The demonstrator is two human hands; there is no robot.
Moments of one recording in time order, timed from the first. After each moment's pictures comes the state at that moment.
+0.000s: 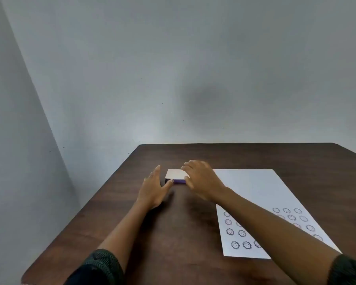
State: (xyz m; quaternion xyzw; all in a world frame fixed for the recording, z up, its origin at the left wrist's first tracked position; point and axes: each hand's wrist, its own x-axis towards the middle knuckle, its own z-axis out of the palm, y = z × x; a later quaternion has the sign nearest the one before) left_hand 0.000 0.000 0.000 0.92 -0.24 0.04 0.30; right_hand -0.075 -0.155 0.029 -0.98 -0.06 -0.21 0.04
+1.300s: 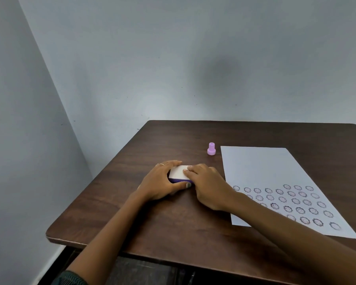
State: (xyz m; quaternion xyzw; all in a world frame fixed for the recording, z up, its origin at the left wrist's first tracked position) left_hand -0.042 0.039 -0.010 0.89 -0.35 0.01 0.31; right_hand -0.132 -0.113 0.002 -0.99 -0.09 -0.11 0.06
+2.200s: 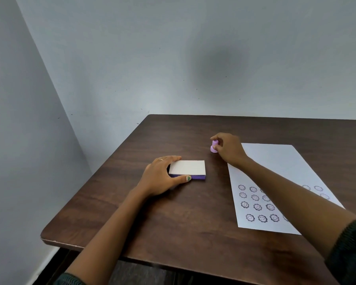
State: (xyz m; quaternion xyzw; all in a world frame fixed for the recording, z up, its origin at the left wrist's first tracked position) left_hand -0.023 0.038 -0.016 0.91 -0.32 0.02 0.28; right_hand -0.058 -0.189 0.014 -0.91 0.10 -0.24 0.31
